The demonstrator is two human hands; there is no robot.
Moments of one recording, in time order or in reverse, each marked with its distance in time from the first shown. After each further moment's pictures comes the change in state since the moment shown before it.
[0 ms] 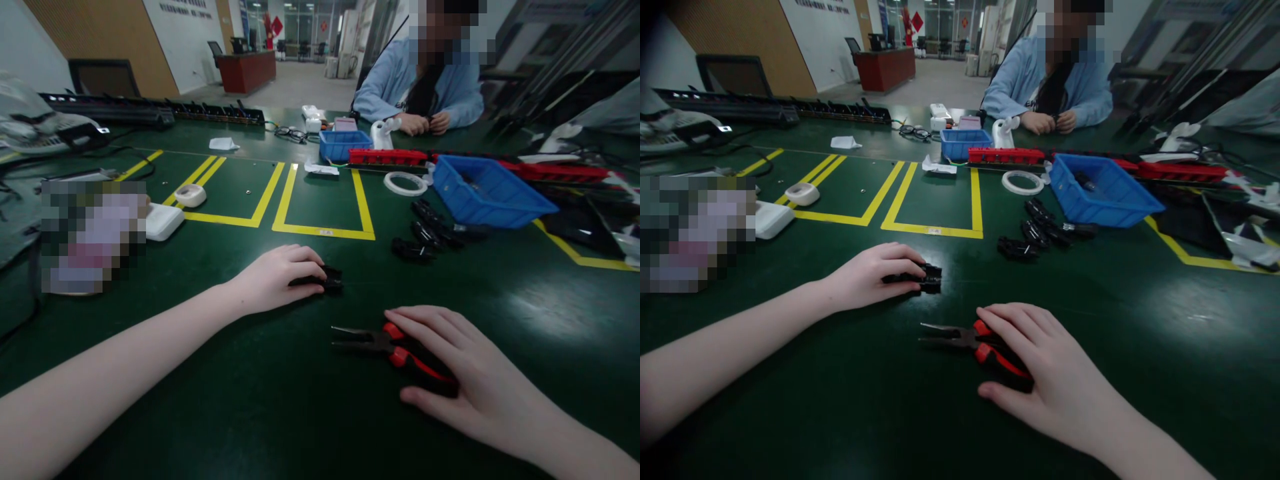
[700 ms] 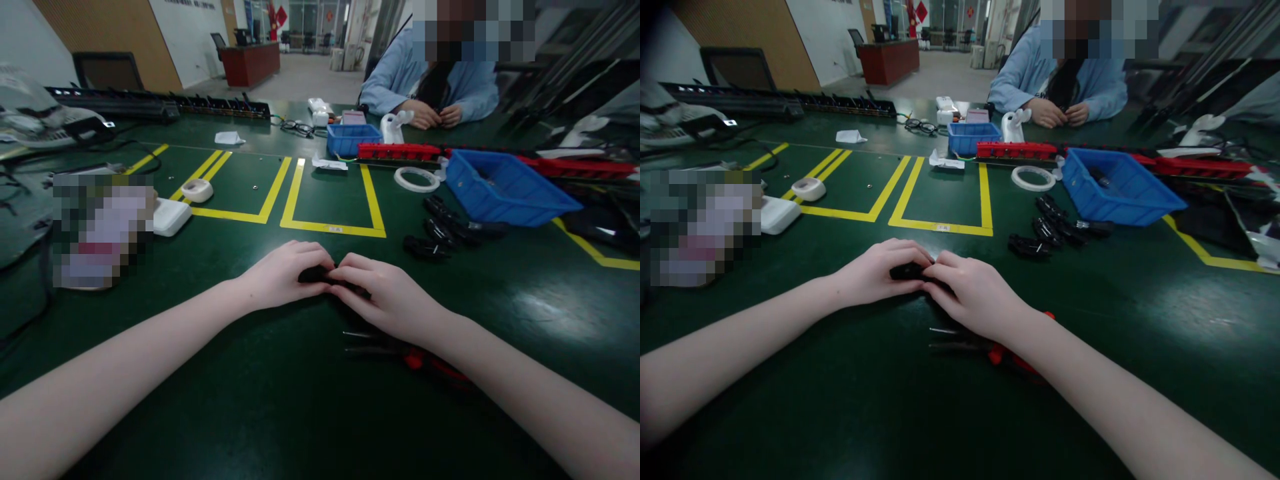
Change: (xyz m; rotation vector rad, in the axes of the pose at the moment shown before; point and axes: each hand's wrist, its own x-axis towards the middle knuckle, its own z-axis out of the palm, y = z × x) left_hand 0.003 0.001 -0.004 -0.110 -0.001 -0.078; right_hand 0.122 -0.026 0.012 0.222 -0.055 -0.109
